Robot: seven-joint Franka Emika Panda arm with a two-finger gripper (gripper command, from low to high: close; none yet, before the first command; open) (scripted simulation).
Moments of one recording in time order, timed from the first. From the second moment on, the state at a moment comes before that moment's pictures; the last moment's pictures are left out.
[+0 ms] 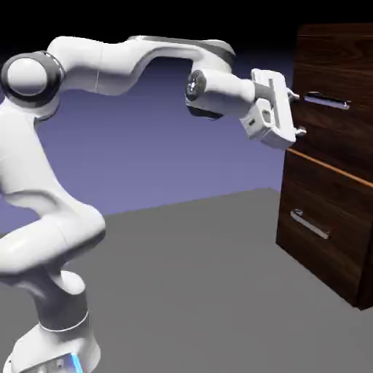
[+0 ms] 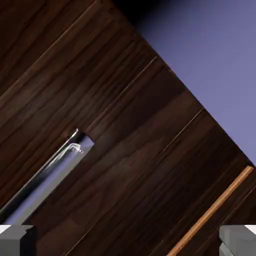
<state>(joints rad) -1.12 -0.46 1.09 -2.06 1.88 3.00 0.16</state>
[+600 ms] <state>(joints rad) -1.60 -0.41 1.55 -1.75 2.66 2.99 -0.08</state>
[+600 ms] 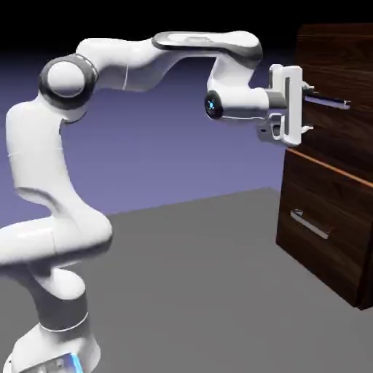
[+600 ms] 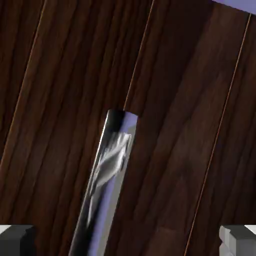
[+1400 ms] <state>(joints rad) -1.89 -0.45 1.82 -1.57 2.83 2.99 -0.04</state>
